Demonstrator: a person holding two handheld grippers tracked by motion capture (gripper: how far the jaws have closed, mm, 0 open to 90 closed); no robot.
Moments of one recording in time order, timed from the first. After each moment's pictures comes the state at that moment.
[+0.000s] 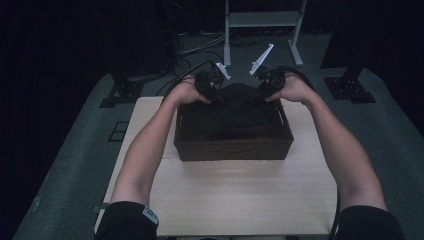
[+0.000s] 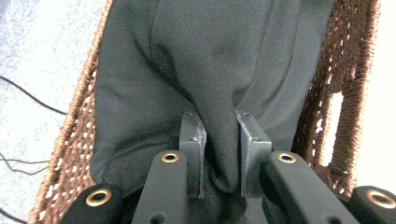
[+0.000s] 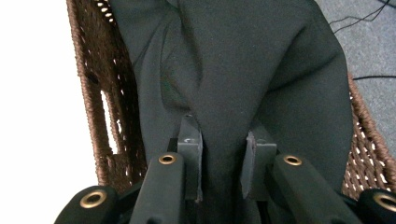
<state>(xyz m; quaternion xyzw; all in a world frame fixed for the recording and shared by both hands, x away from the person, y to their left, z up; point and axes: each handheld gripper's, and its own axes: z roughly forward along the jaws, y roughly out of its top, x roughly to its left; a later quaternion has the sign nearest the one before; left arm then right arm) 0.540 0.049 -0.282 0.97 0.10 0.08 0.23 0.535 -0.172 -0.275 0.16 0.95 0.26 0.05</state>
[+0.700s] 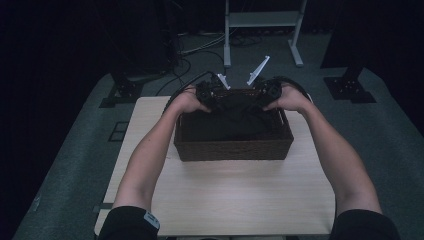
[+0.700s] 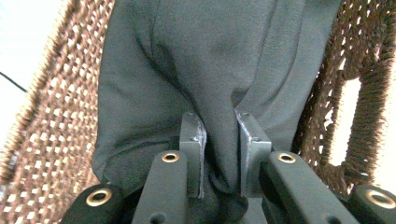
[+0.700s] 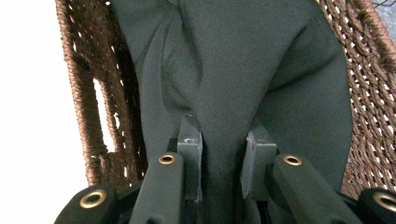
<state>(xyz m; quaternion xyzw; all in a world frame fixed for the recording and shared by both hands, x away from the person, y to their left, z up) 0.538 0.049 -0.314 0.97 0.11 0.07 0.21 0.534 -0.168 -0.309 0.17 0.95 0.25 0.03</state>
